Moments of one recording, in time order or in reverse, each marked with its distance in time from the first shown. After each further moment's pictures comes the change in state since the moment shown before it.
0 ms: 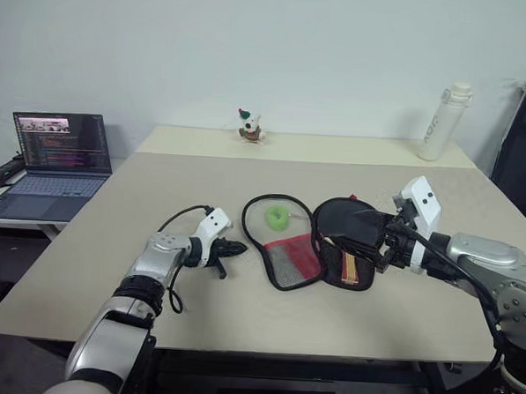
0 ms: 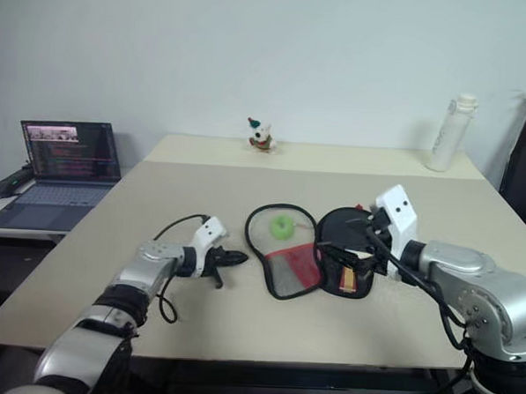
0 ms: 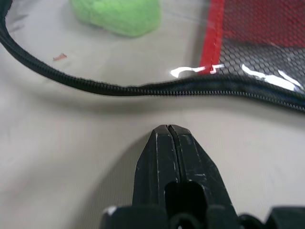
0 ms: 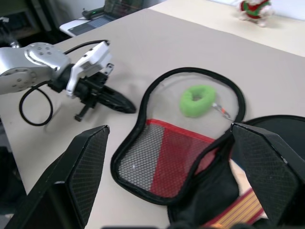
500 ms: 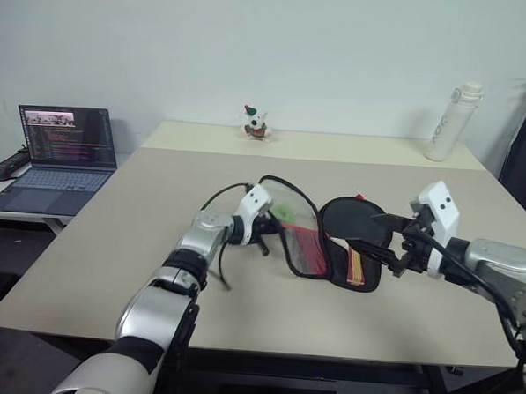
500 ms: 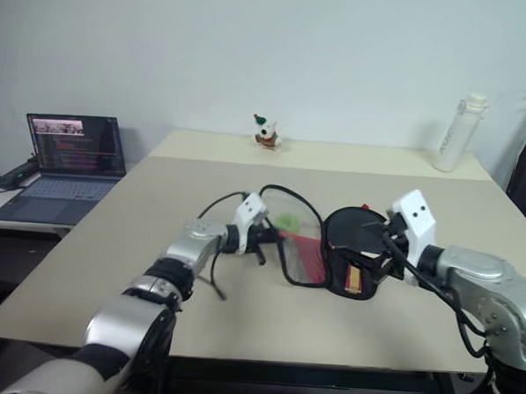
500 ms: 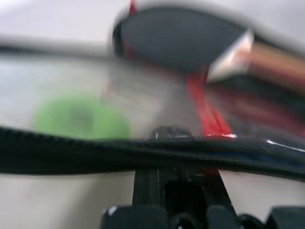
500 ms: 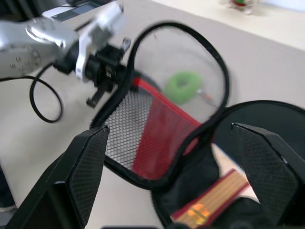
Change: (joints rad) left arm -0.268 -0.206 0.043 0.137 -0.014 -0.044 -0.006; right arm 0.078 -0.114 -0.087 -0.005 0.032 -0.023 -0.001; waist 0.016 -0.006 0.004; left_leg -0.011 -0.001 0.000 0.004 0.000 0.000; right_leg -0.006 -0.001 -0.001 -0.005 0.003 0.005
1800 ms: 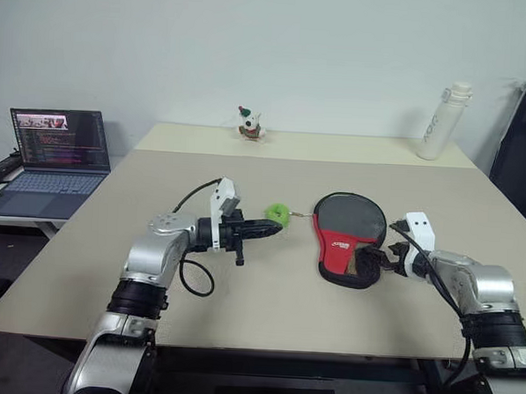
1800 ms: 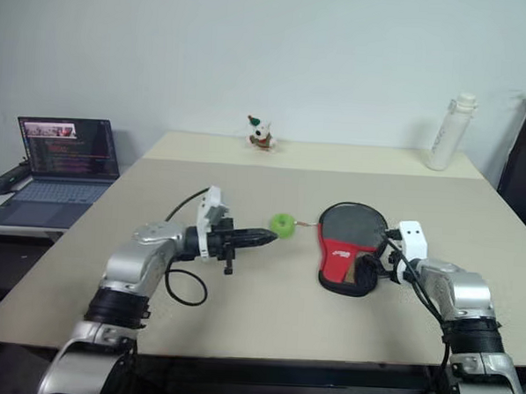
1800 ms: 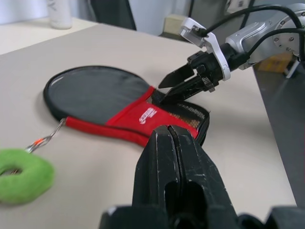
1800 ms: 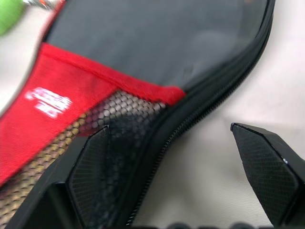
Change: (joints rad) left arm 0.413 0.212 0.082 -0.864 -0.273 0.486 -0.196; right arm -0.173 0.194 0.212 0.895 -0.367 -0.307 -0.102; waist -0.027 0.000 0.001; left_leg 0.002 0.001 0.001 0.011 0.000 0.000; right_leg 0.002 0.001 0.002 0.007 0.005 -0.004
